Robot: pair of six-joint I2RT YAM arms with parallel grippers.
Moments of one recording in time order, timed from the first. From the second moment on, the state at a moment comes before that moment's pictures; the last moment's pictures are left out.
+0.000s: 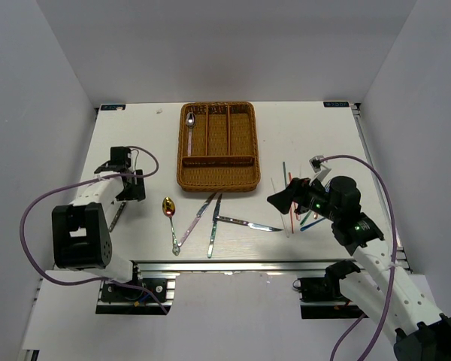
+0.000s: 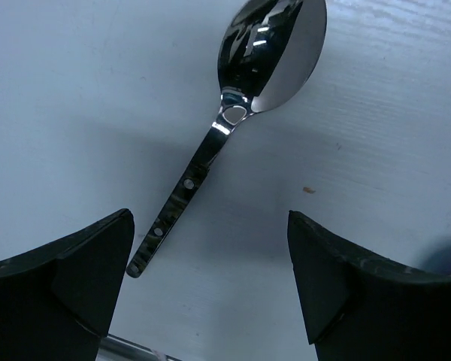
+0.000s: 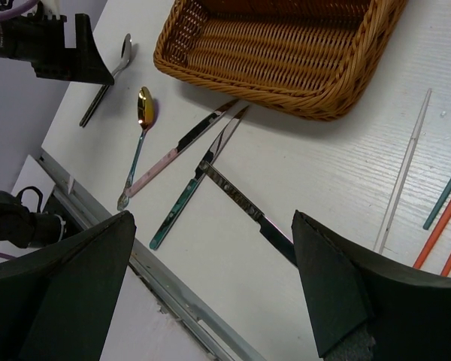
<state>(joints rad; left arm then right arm) 0.05 1.50 0.91 -0.56 -0.29 -0.05 0.39 0.70 0.54 -0.19 -0.43 0.46</state>
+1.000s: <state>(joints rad) 0.13 1.70 0.99 -0.56 -0.05 -0.04 0.39 0.65 0.54 -0.18 -0.42 0.46</state>
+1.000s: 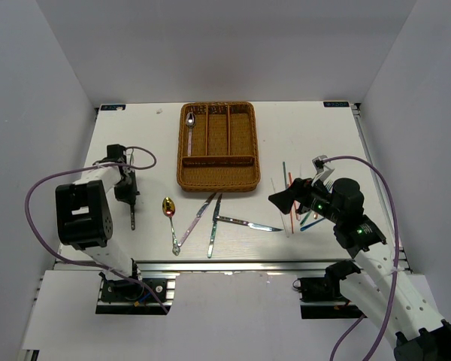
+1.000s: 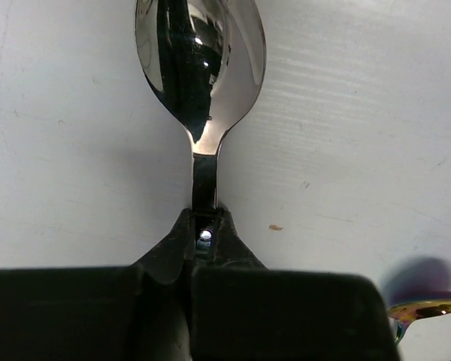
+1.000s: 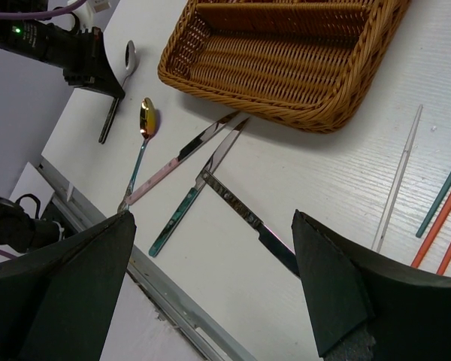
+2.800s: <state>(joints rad) -0.21 2.33 2.06 -0.31 0.20 -0.38 0.39 0.86 0.70 -0.35 -0.20 0.48</state>
